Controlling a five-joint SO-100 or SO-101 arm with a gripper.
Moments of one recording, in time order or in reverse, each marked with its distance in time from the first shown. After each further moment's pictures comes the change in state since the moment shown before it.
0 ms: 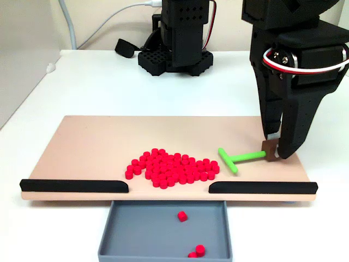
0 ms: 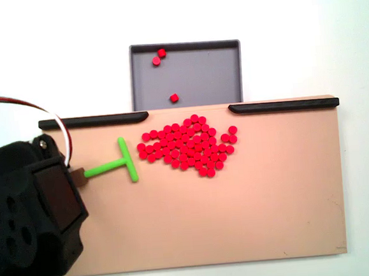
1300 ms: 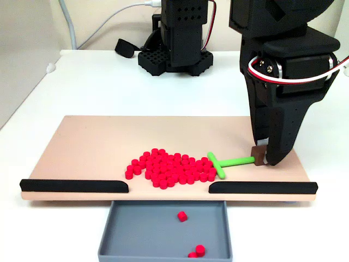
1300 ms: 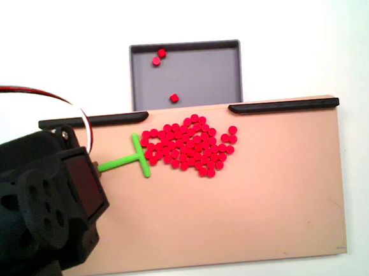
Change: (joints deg) arm 3.2 -2.5 -1.1 0.0 -0.6
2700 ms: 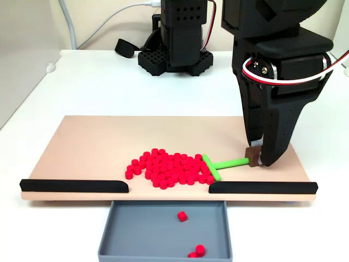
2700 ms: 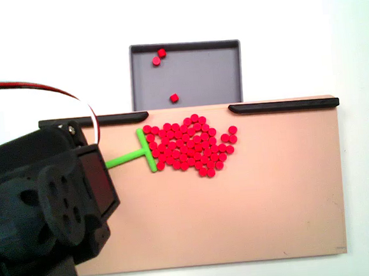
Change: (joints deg) arm 1.6 -0.5 -0.1 0.1 -4.1
